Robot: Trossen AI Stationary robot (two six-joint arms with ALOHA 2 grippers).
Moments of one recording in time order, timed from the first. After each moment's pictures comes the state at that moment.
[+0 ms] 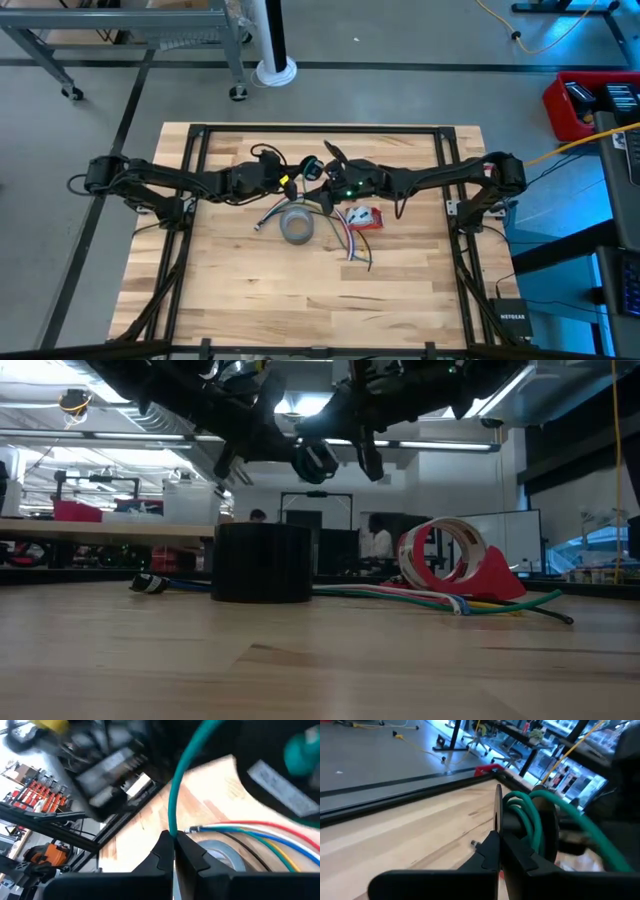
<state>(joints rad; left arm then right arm) 0.10 1.33 0.69 0.37 -0.48 -0.52 -0.08 1.63 1.02 0.30 -0.12 0.76</state>
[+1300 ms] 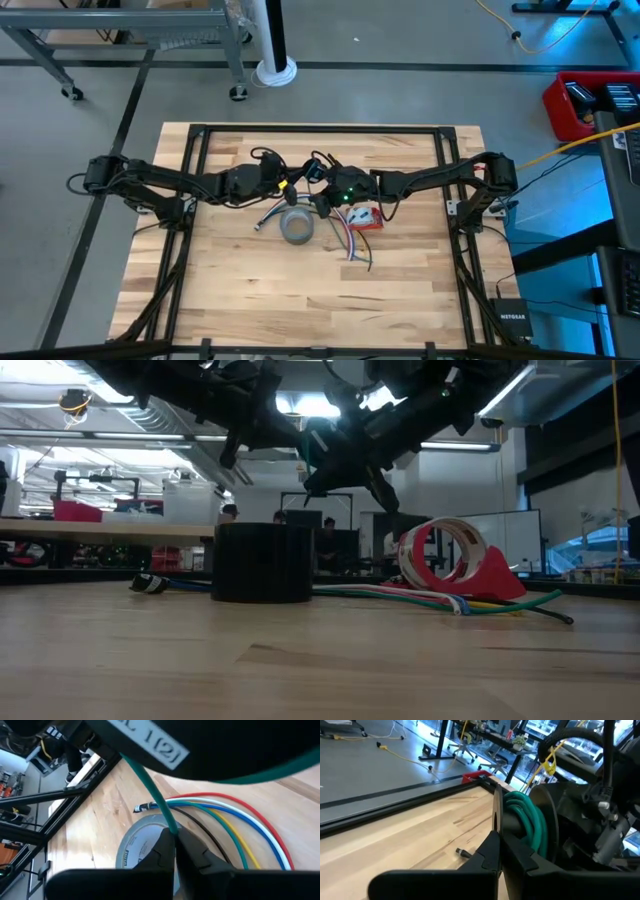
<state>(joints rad) 0.06 1.33 0.69 0.44 -0.46 -0.46 -0.08 1.71 1.02 0.16 -0.01 0.75</state>
